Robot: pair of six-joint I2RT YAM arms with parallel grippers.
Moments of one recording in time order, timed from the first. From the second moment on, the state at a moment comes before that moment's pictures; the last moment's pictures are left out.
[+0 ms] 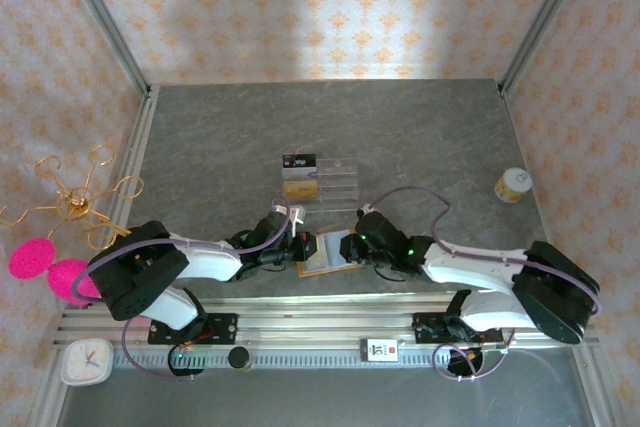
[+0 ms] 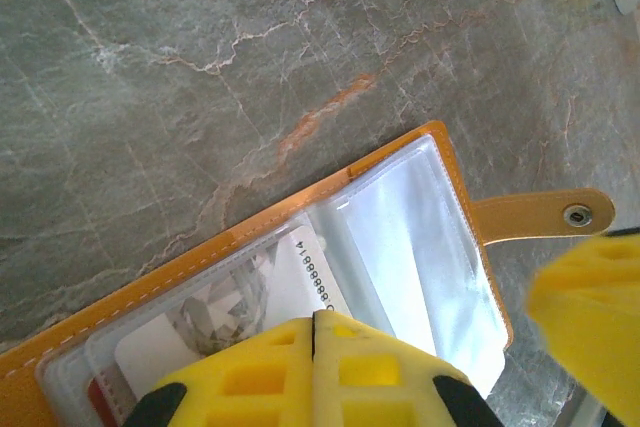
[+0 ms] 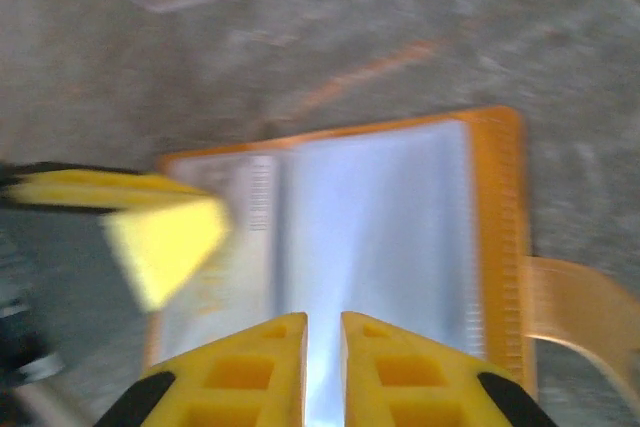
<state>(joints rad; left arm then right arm) -0.79 1.48 0.37 0.44 0.16 -0.85 0.94 1.22 0.47 -0.03 -0.03 0.91</state>
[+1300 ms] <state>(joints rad) -0.79 1.47 0.35 0.46 0.15 -0.85 0.89 1.55 0.53 0.19 -0.32 1.03</state>
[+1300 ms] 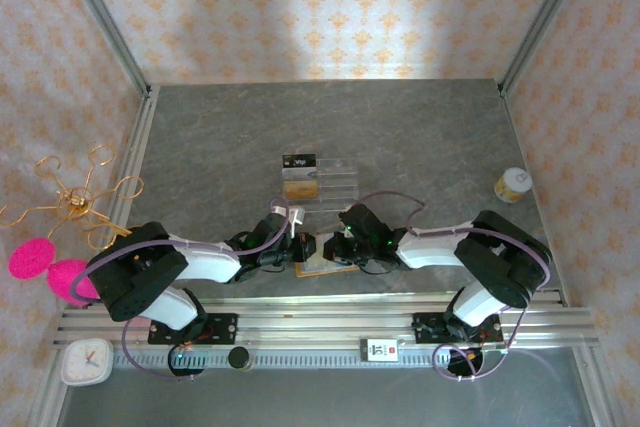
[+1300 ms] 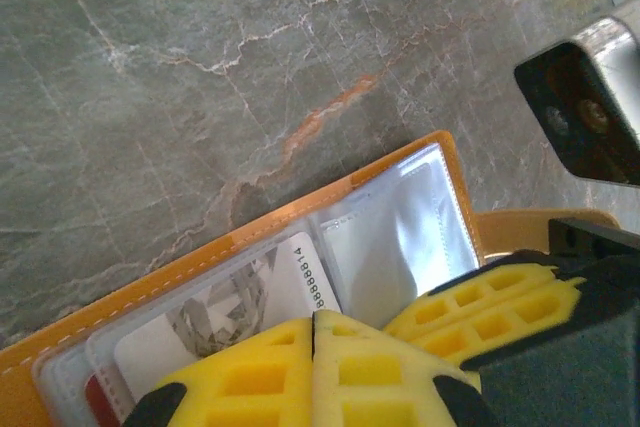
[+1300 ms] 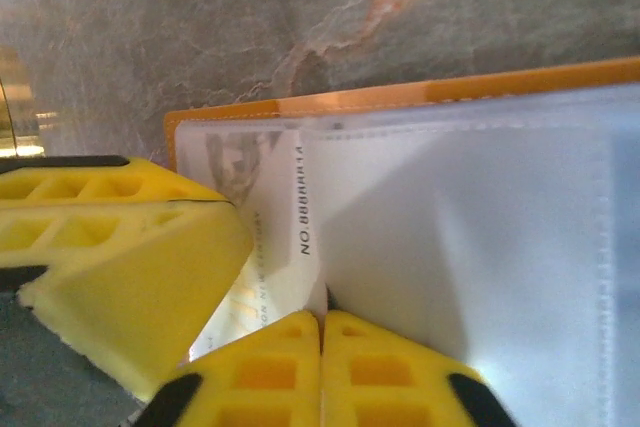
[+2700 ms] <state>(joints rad) -0.80 1.48 0.35 0.45 0.14 -0.80 0.92 1.37 0.47 0.07 -0.10 1.08</state>
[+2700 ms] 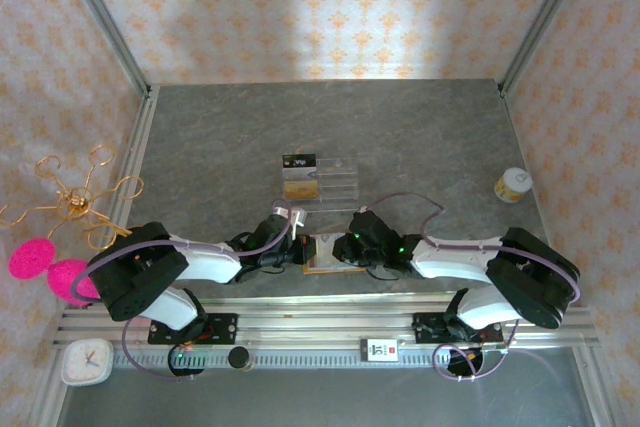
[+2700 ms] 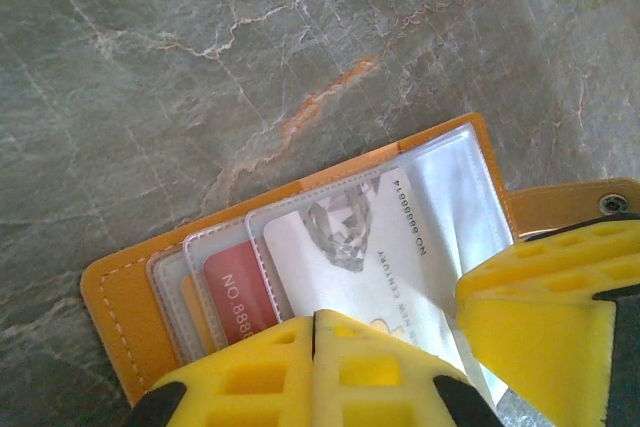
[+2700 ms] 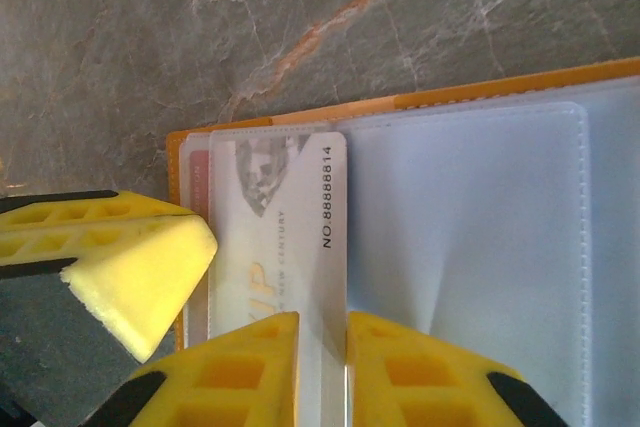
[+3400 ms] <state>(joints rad) -0.80 1.47 0.35 0.44 0.14 -0.80 0.91 1.25 0.39 0.00 -0.04 1.10</state>
